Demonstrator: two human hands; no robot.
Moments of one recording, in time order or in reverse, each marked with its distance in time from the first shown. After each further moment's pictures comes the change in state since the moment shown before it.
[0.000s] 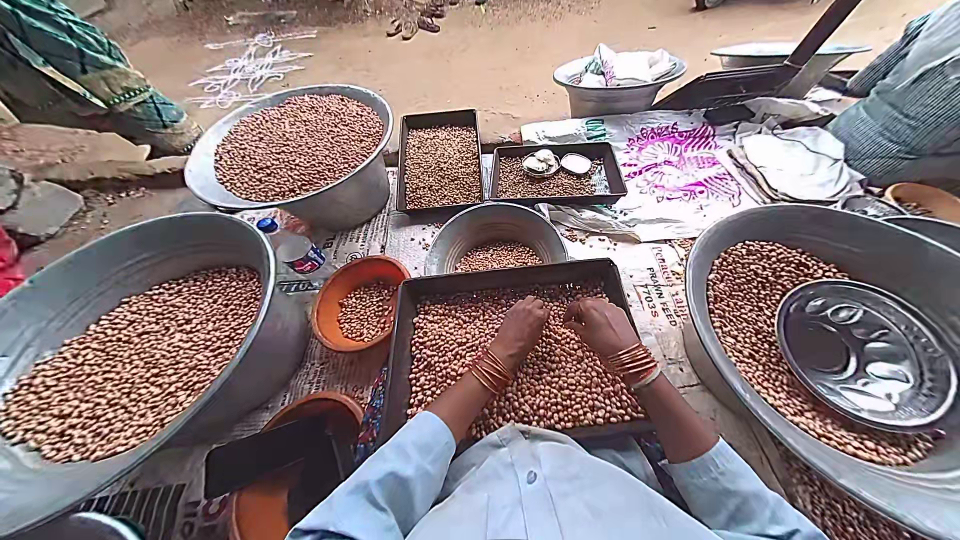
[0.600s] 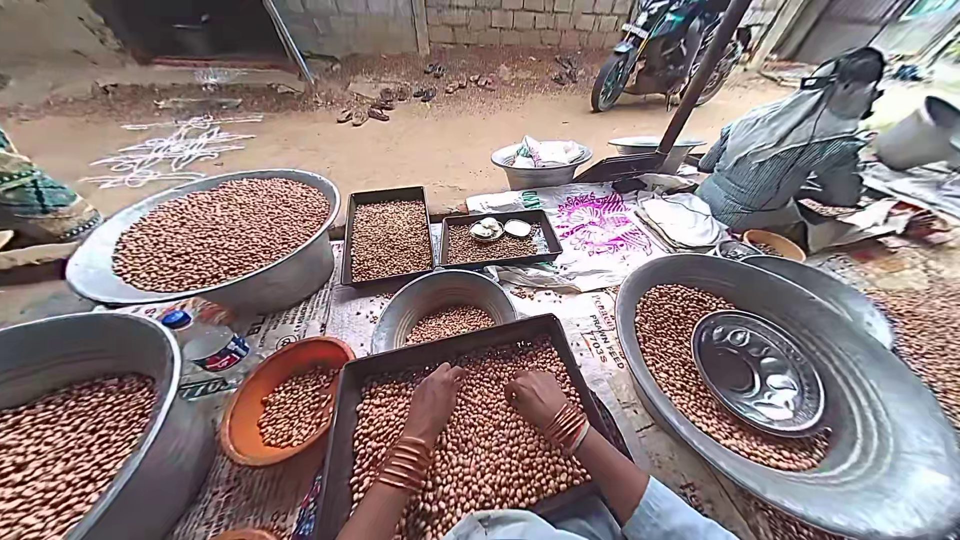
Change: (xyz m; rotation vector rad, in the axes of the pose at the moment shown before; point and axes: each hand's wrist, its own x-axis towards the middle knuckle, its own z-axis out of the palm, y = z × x) left_hand -0.033 -0.052 -0.011 -0.079 0.080 -0.330; right_hand 0.010 -0.003 0.041 -0.114 -0.023 -0.136
